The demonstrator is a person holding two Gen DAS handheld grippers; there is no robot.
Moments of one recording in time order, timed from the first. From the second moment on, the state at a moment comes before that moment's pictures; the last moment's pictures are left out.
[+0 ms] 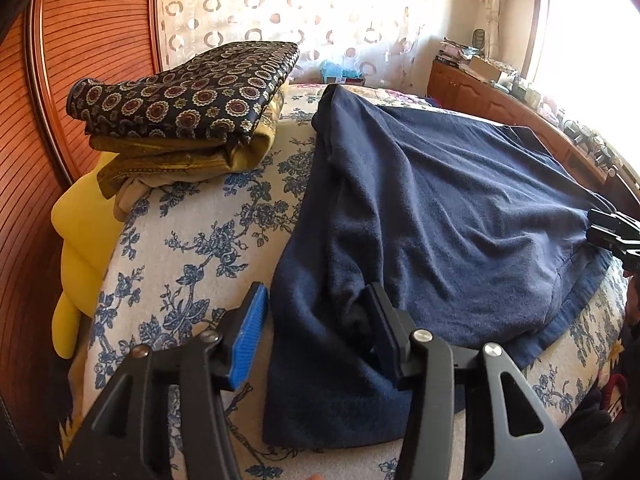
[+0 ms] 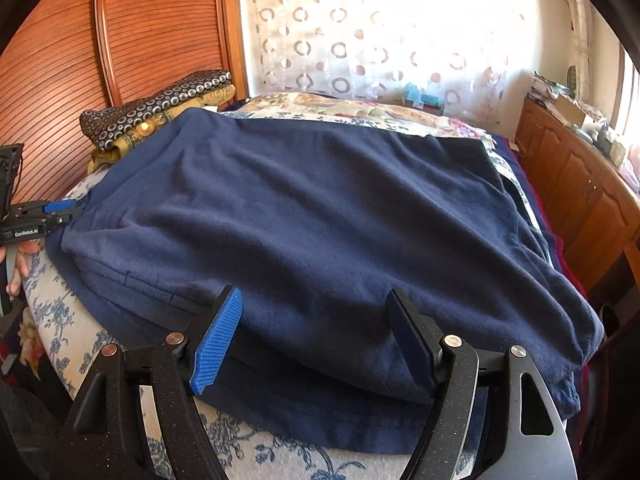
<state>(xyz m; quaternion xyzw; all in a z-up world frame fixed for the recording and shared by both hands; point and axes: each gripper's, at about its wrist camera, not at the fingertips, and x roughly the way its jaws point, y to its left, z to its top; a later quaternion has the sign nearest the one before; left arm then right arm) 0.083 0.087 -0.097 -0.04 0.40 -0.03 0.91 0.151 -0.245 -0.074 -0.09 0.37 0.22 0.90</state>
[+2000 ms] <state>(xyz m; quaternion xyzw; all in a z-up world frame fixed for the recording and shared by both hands) 0.122 -0.062 0.030 -0.03 0.28 -0.24 0.93 0.148 -0.302 -0.054 -0.09 0.39 0.17 0.90</state>
